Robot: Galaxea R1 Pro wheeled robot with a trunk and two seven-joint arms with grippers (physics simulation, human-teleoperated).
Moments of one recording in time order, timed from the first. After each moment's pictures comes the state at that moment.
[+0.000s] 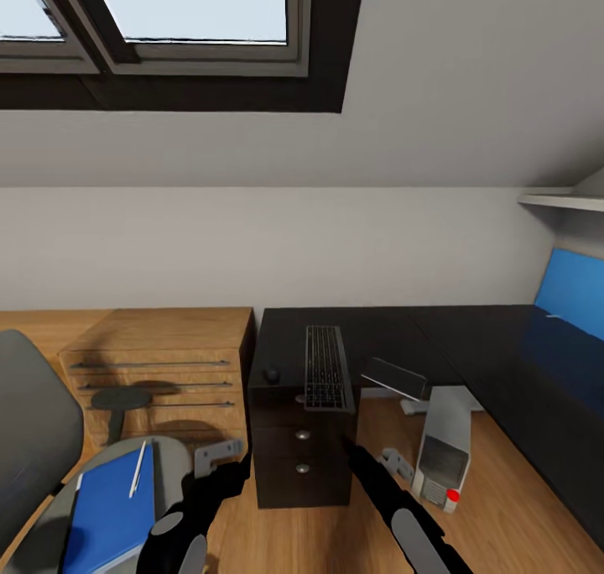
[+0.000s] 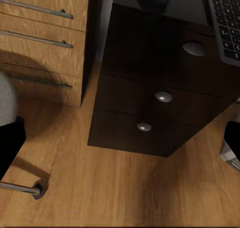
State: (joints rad) left arm -0.04 -0.11 -0.17 -1.53 0.26 0.48 0.32; right arm -0.25 0.01 0.28 -1.05 -1.02 0.06 -0.12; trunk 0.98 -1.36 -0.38
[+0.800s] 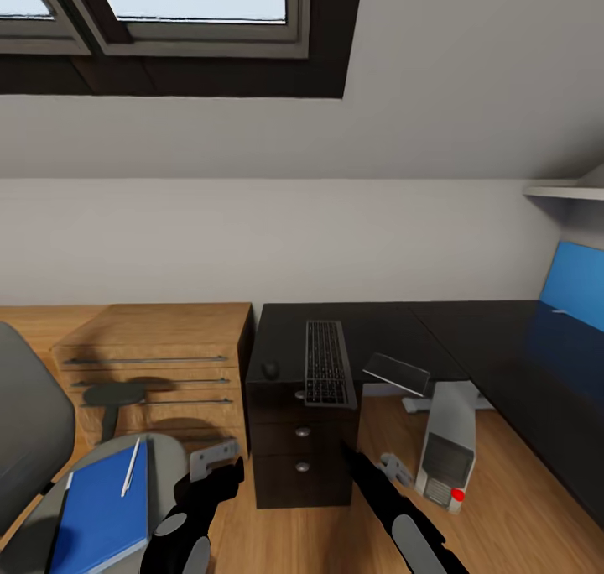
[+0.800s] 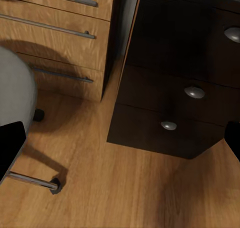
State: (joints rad) left arm -0.04 -0.11 -0.18 -1.52 0.26 0.48 0.43; right arm -0.25 0.02 0.28 -1.00 -1.02 0.06 -0.06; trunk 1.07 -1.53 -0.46
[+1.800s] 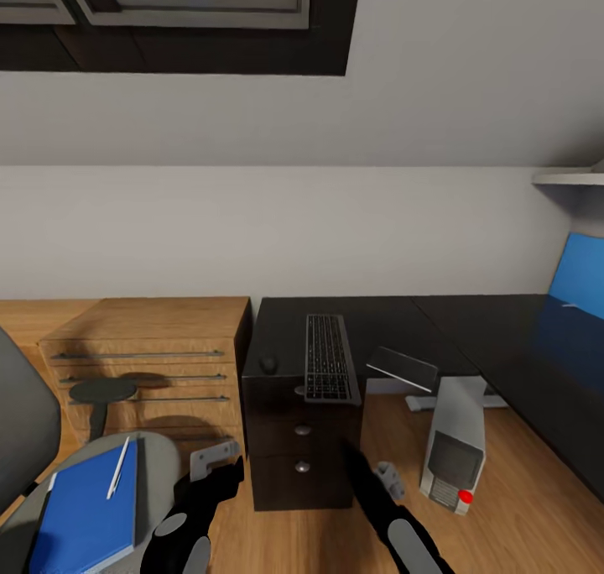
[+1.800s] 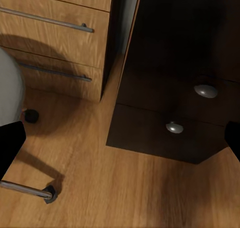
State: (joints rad) left arm -0.04 -0.11 -0.18 -1.52 0.26 0.48 0.43; right arm -0.25 0.06 0.25 -0.93 -1.24 0.02 0.02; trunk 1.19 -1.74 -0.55
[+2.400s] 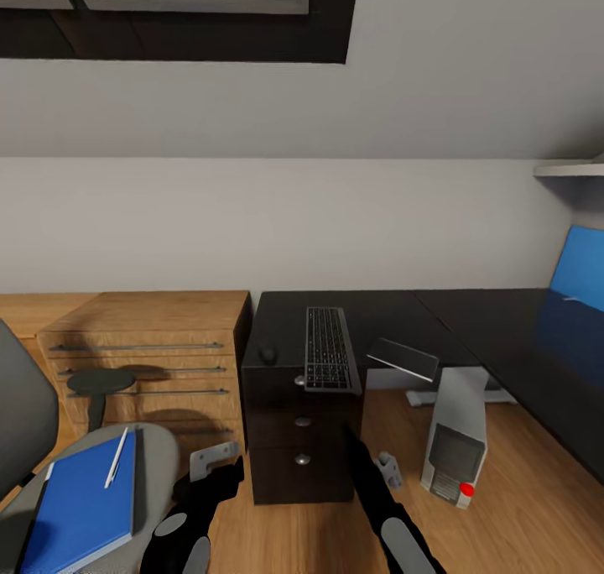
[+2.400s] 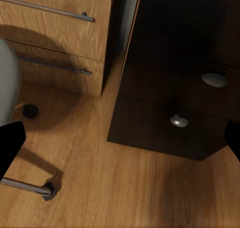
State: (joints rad) left arm -0.04 -0.11 -0.18 -1.52 0.26 0.48 0.43; right arm -0.25 0.09 0.25 -0.93 -1.29 -0.11 0.15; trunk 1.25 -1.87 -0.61
